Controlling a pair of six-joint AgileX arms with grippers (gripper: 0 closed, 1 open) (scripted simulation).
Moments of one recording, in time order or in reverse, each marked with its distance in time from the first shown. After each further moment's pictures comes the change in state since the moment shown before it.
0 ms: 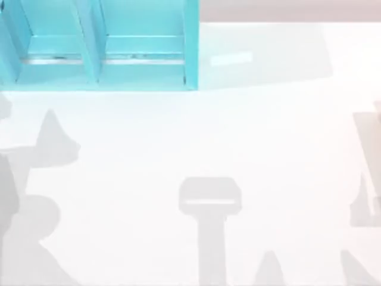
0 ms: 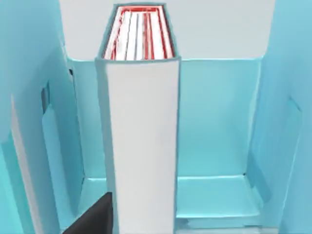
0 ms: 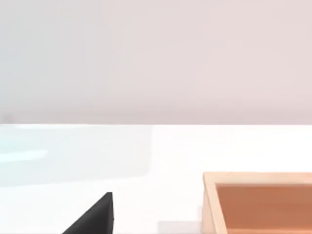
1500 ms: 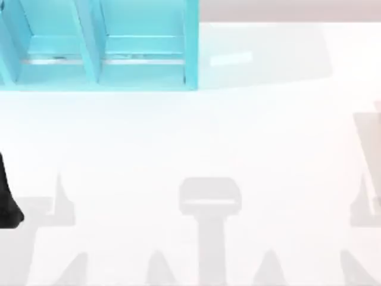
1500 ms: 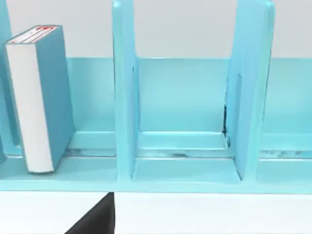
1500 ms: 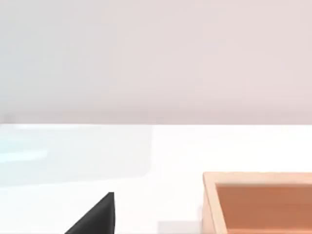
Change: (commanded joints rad) left arm -0.465 -1.930 -0.823 -0.994 -0.524 -0.074; right arm 0.000 0.000 0.000 0.000 0.000 0.000
